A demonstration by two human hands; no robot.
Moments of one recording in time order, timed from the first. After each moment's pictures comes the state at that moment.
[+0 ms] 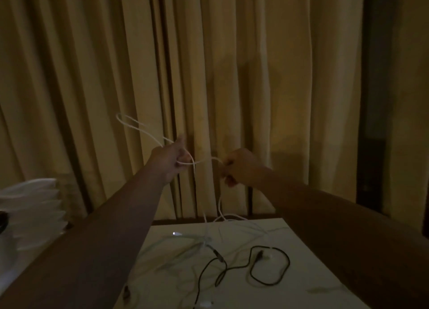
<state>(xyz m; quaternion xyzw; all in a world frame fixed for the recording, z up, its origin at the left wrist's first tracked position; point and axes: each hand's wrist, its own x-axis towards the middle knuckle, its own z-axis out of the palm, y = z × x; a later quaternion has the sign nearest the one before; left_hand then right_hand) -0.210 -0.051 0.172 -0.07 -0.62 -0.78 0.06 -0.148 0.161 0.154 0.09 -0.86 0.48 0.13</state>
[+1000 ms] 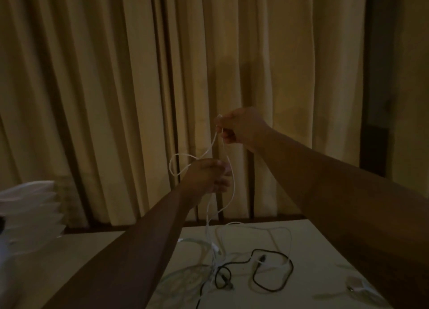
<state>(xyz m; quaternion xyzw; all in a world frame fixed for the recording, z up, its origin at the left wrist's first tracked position) -0.167 0.006 0.137 -0.22 -0.67 -0.71 -0.02 -0.152 0.153 0.234 0.16 -0.71 0.65 0.21</state>
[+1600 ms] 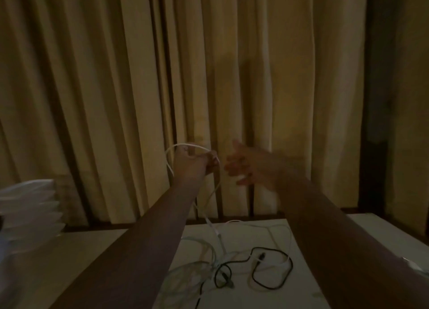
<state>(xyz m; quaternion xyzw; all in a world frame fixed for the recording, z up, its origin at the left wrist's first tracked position) -0.172 0.013 0.153 -0.12 -0.59 -0.78 0.16 -0.141 0.182 0.156 0.08 -0.76 0.65 0.04</state>
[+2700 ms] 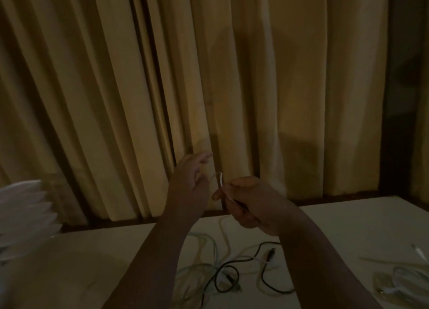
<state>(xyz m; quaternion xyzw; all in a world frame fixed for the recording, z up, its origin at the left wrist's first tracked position) -0.182 -0.005 0.078 -0.28 -0.78 -0.43 0.34 -0.130 0.169 0.070 0.23 -0.66 0.72 -0.05</state>
